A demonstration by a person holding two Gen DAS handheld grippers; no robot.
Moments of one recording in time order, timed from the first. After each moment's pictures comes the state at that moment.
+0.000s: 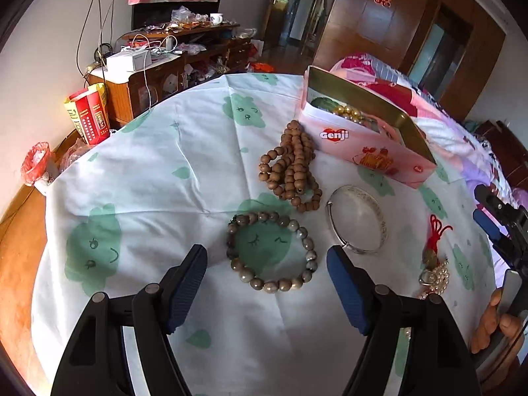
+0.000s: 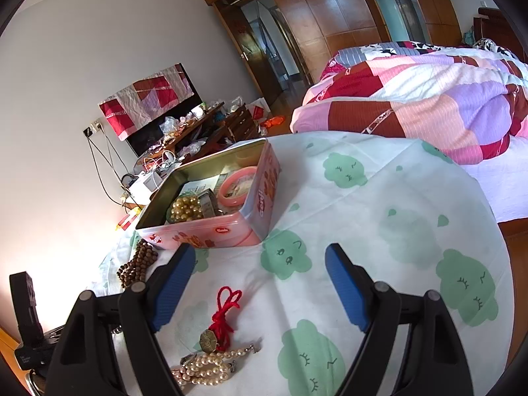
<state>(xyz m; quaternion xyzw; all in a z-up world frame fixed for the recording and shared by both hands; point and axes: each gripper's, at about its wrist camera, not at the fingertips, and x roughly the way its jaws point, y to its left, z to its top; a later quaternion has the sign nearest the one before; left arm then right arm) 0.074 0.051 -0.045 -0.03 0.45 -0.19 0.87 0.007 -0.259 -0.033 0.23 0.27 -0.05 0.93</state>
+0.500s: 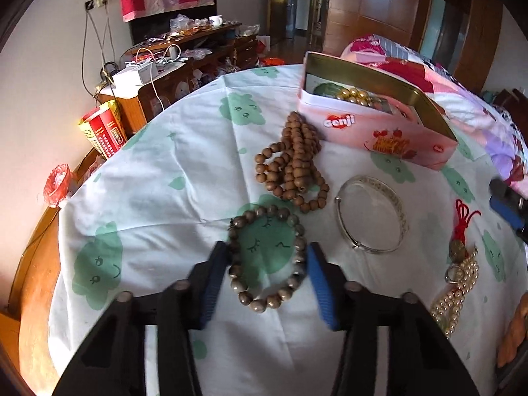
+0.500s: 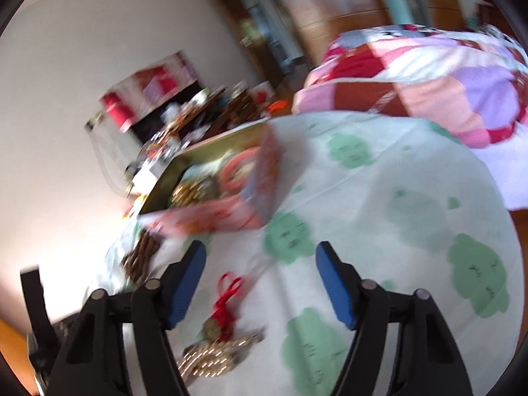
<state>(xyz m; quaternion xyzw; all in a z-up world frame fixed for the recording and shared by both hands) 0.078 0.033 -0.048 0.05 0.45 -0.15 0.88 0.014 -0.251 -0.040 0.24 0.31 -0.02 0.92</state>
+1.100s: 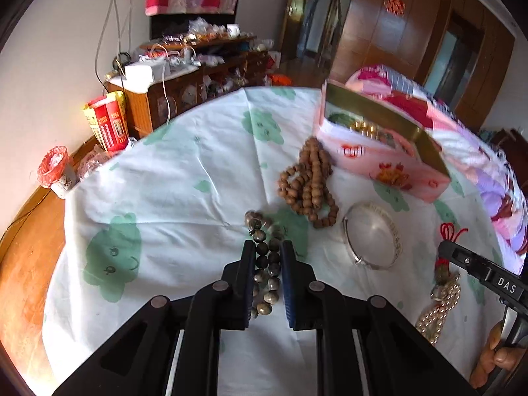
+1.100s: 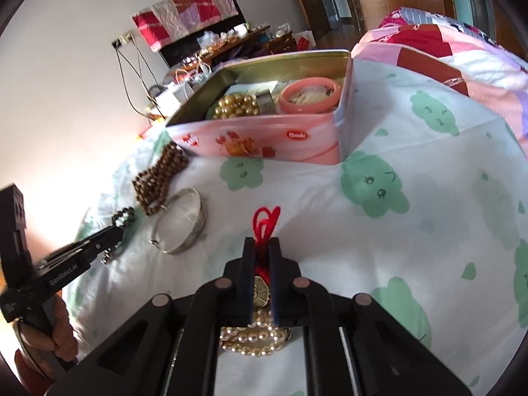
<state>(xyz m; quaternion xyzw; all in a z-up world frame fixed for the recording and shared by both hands) 0.072 0.056 -0.037 -0.02 0.41 -0.15 0.90 0.043 -0.205 -0.065 0.17 0.41 0.07 0.89</state>
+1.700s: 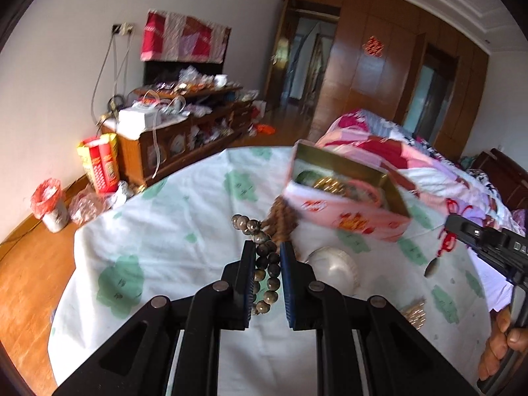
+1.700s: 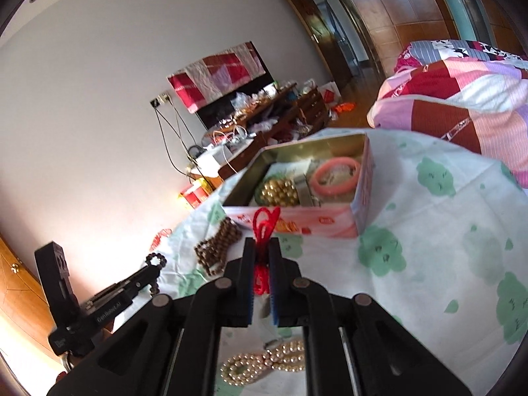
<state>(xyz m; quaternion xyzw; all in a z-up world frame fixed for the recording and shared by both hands) 0.048 0.049 0.001 -0.05 0.30 -0.19 0.93 0.018 -0.213 -0.005 0.21 0.28 0.11 0.93</state>
